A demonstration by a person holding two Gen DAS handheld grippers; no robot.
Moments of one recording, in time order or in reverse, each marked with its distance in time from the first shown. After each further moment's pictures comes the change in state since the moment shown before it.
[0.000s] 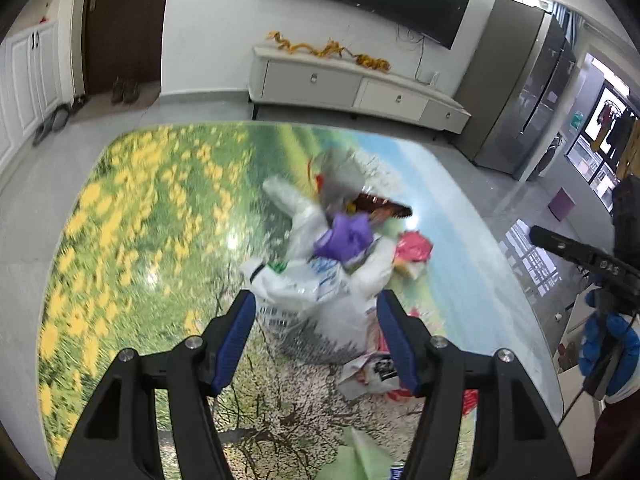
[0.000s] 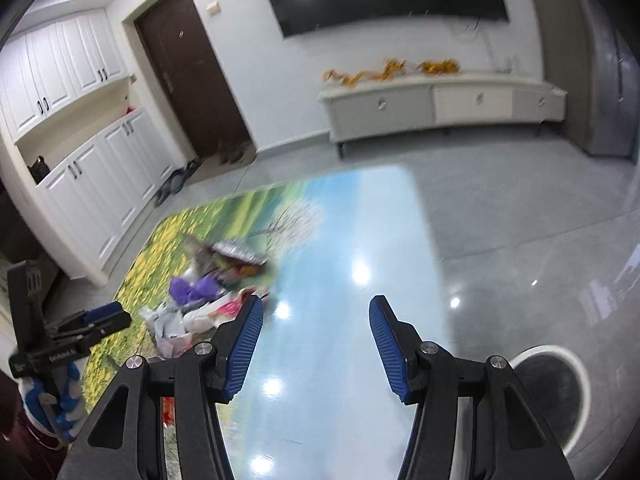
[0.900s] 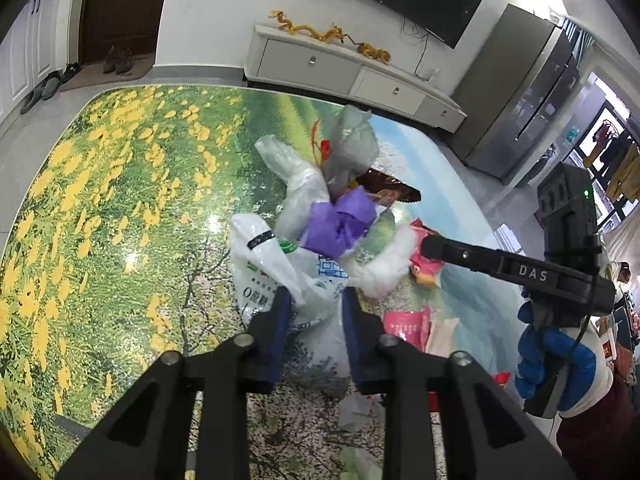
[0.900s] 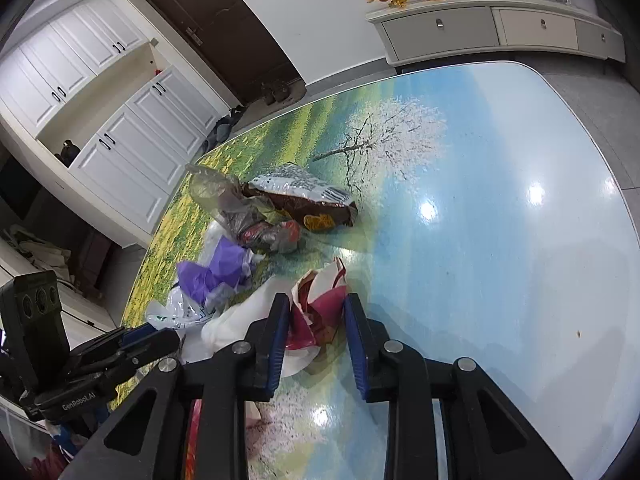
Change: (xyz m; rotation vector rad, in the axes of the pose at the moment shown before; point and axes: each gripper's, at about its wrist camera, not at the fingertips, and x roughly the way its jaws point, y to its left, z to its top) left arm 0.032 0.007 -0.011 -0.070 0.037 -0.069; right arm 0.108 0.025 -0.011 0.050 0.190 0.225
